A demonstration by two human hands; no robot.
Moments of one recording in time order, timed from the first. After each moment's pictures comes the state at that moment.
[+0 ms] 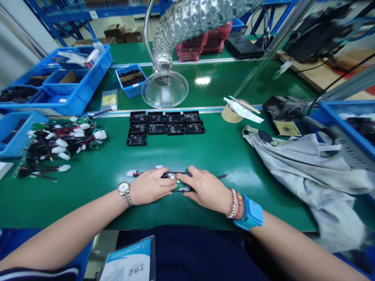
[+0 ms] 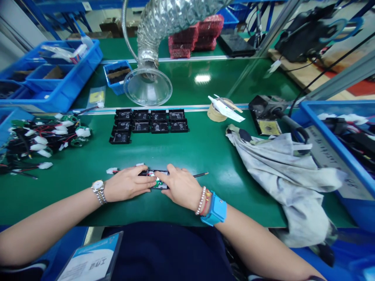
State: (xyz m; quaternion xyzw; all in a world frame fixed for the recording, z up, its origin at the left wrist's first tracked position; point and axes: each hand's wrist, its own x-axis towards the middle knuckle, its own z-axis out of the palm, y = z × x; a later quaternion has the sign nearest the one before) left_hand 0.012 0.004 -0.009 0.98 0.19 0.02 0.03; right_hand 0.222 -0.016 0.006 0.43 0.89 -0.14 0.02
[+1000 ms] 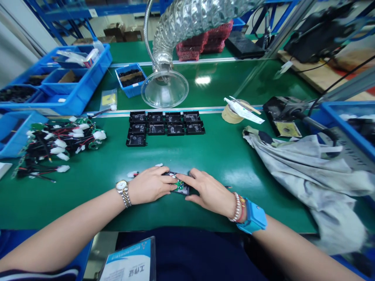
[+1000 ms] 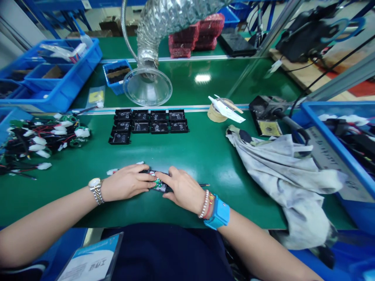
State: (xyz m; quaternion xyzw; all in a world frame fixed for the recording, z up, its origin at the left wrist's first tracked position) left_hand 0.014 0.011 -0.003 0.97 0.21 0.01 0.09; right_hand 0.235 -0.020 -0.004 0.42 0.88 -0.21 -0.07
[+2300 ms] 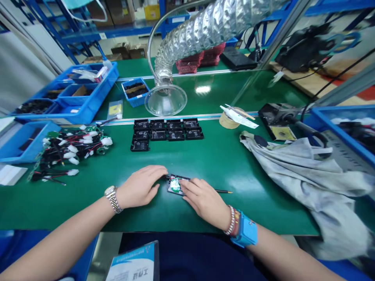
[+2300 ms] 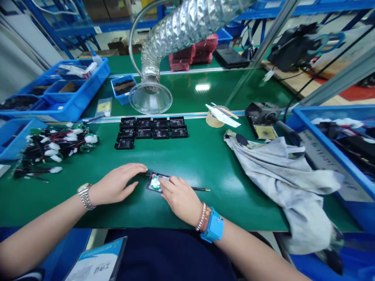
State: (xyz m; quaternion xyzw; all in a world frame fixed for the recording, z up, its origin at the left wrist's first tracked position) left_hand -0.004 0.001 0.021 0.93 0.33 0.07 0.12; right_hand 0.222 -0.042 -0.017 0.38 0.91 -0.06 -0.14
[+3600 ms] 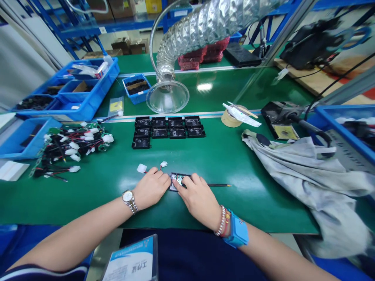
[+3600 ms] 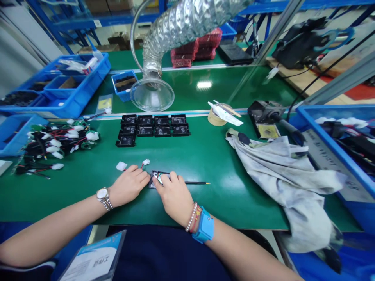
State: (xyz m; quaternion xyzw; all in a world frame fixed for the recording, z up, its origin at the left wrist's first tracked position) left_hand 0.013 -0.008 -0.009 0.95 0.30 0.02 -0.03; right_hand 0.198 -0.046 -0.012 0.46 0.88 -0.06 -0.09
